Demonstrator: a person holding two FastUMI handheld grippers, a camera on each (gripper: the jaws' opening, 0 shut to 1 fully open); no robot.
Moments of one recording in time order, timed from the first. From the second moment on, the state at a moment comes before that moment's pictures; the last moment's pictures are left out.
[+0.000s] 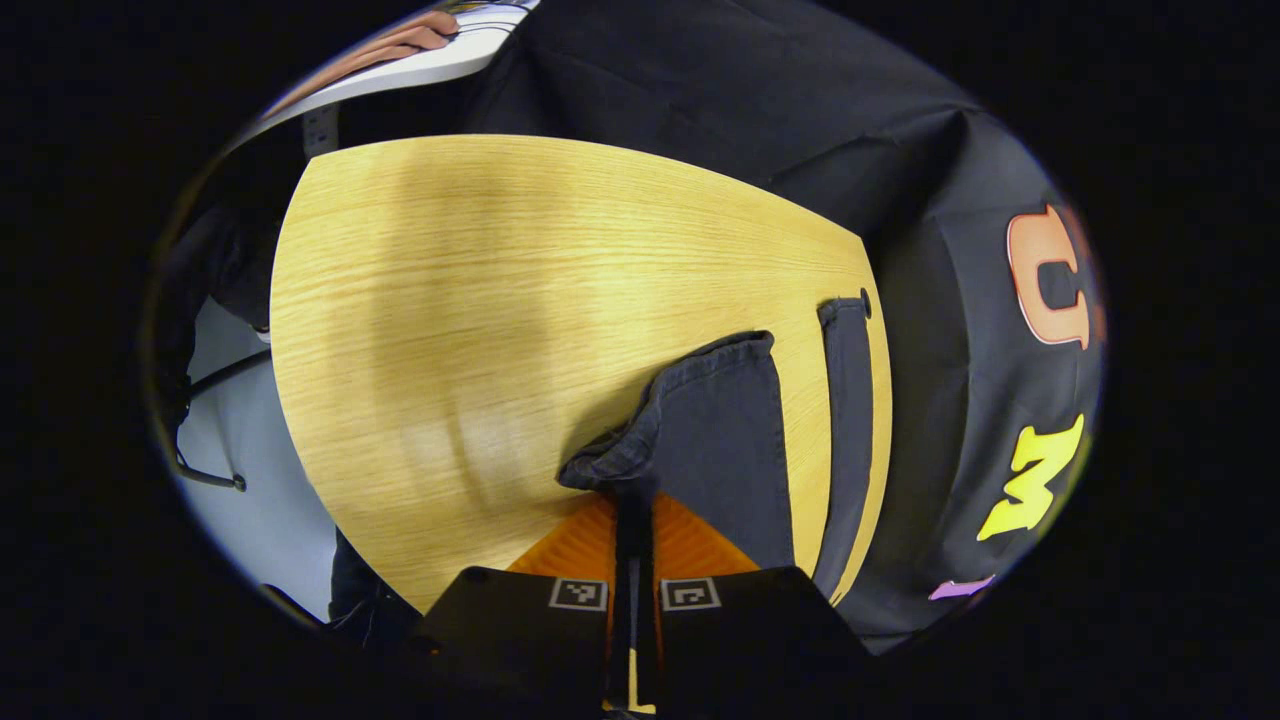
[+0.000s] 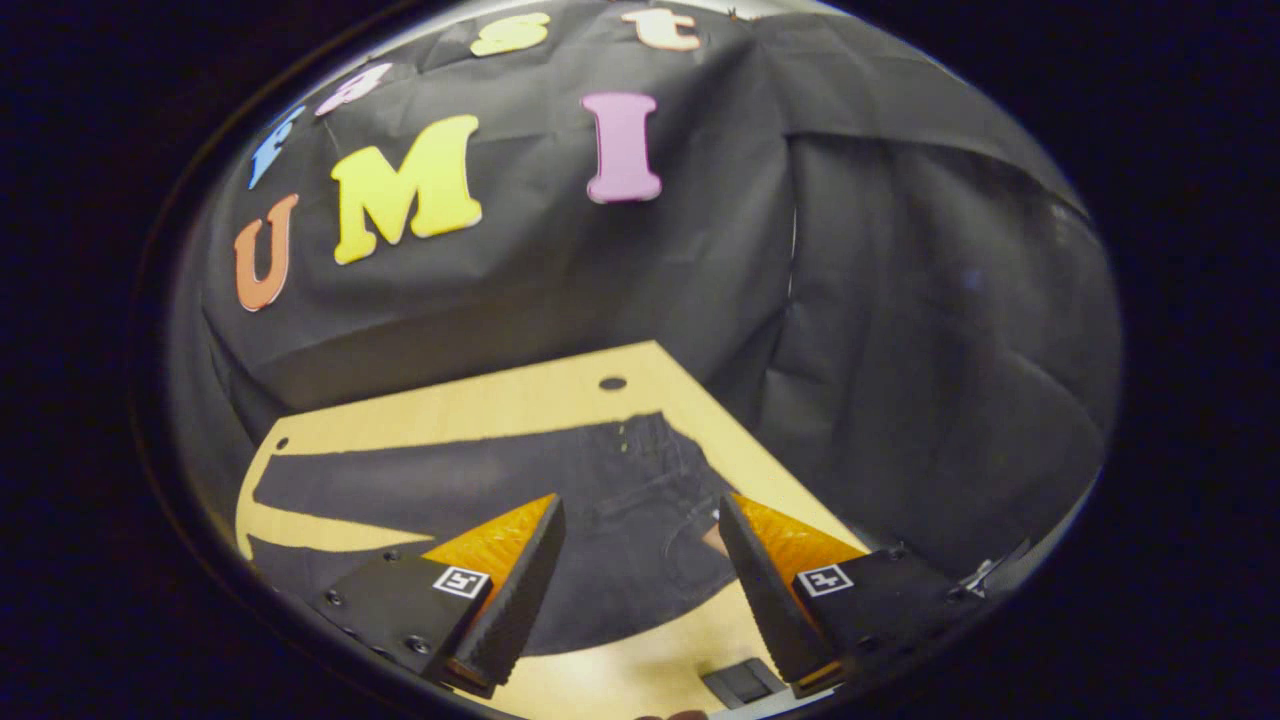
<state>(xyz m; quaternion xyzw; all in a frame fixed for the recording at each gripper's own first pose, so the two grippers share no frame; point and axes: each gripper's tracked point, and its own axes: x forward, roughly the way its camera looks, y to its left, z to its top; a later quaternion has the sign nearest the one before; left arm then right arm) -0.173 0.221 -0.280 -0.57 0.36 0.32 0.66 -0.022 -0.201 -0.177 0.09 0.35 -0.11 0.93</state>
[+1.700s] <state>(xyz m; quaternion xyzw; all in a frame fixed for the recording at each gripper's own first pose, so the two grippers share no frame) -0.167 0.220 -0.278 -0.59 0.37 0.37 0.62 -0.027 -0.274 -0.301 0.46 0.44 -0.23 0.73</state>
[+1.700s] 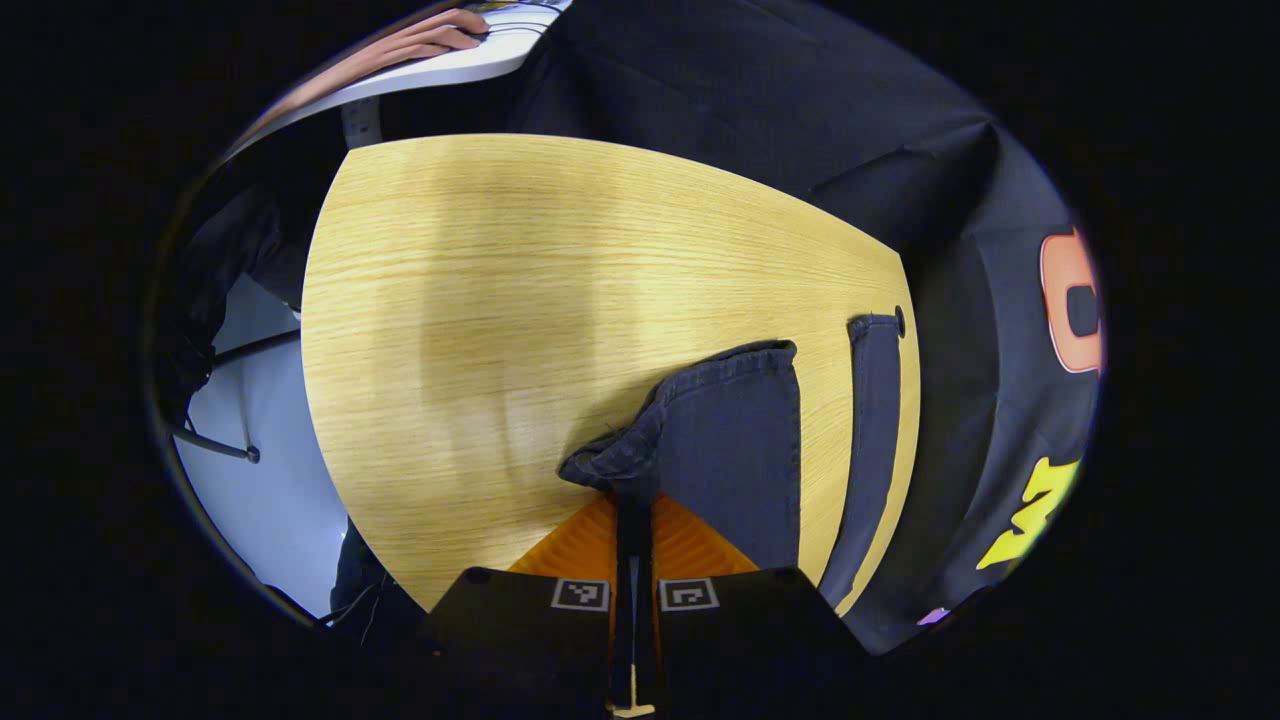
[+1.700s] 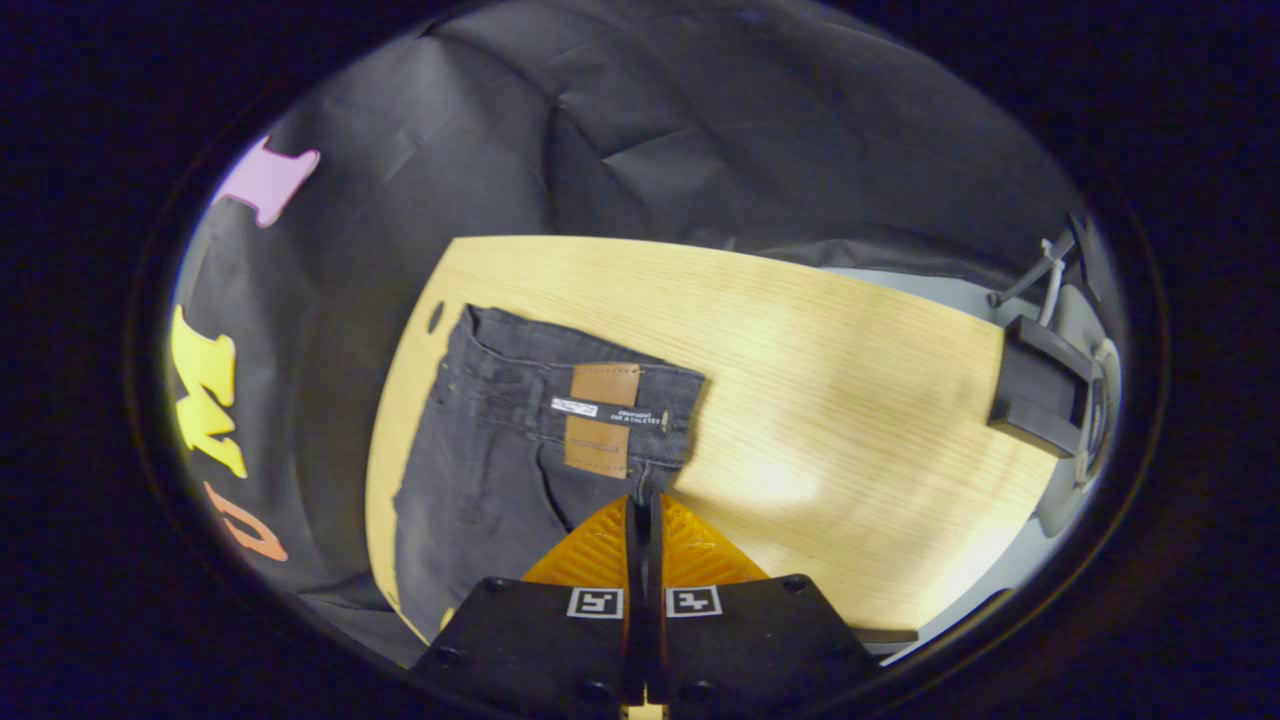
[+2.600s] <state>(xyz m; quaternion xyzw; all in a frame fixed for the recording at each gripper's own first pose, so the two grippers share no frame) 0.022 0.254 -0.178 -0.67 0.25 0.34 0.61 0.128 -0.229 -0.219 0.51 0.37 -0.11 0.77</state>
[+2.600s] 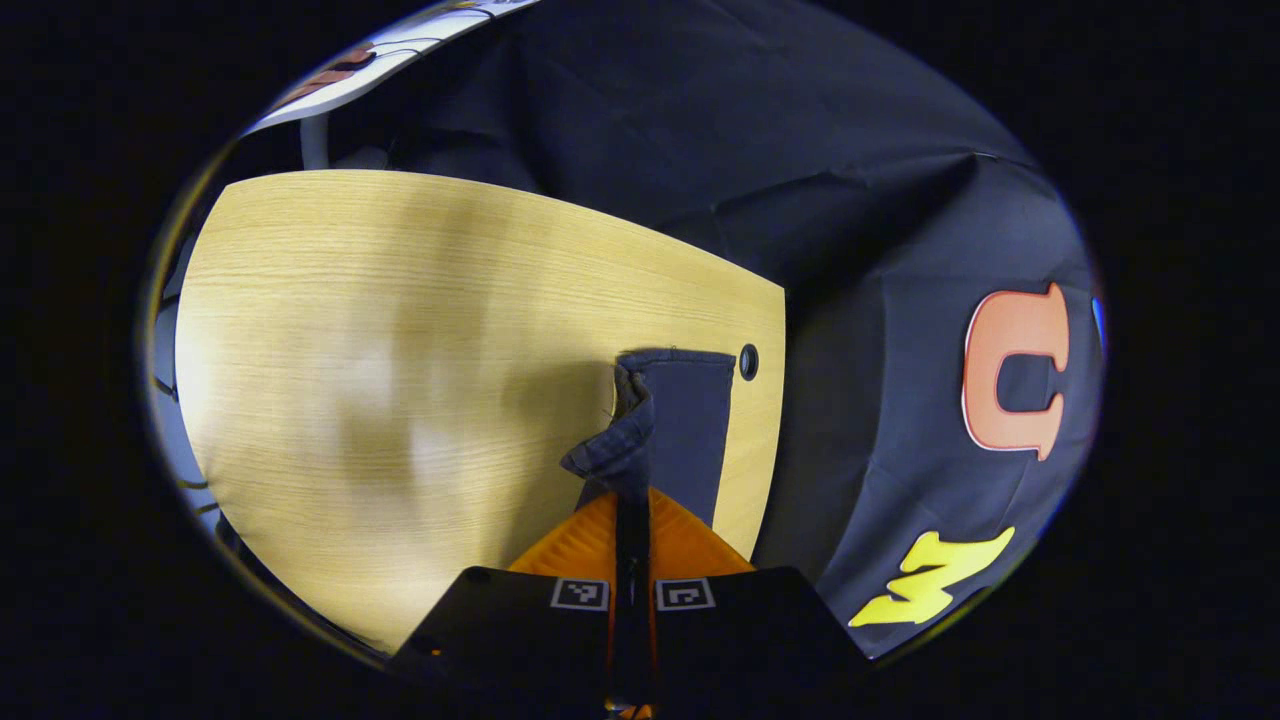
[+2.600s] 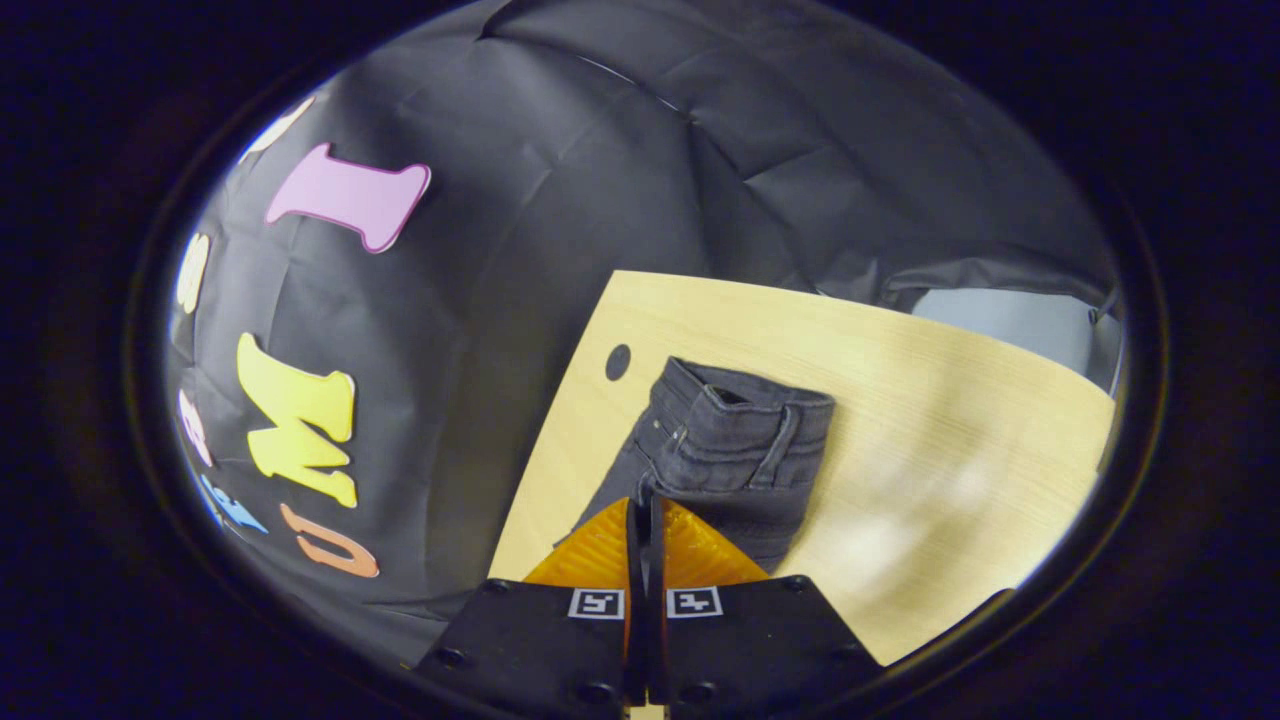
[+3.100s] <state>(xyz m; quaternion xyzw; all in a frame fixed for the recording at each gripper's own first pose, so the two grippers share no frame) 0.143 0.281 -0.205 -0.65 0.24 0.37 0.62 0.247 -0.219 -0.254 0.52 0.34 -0.10 0.78</state>
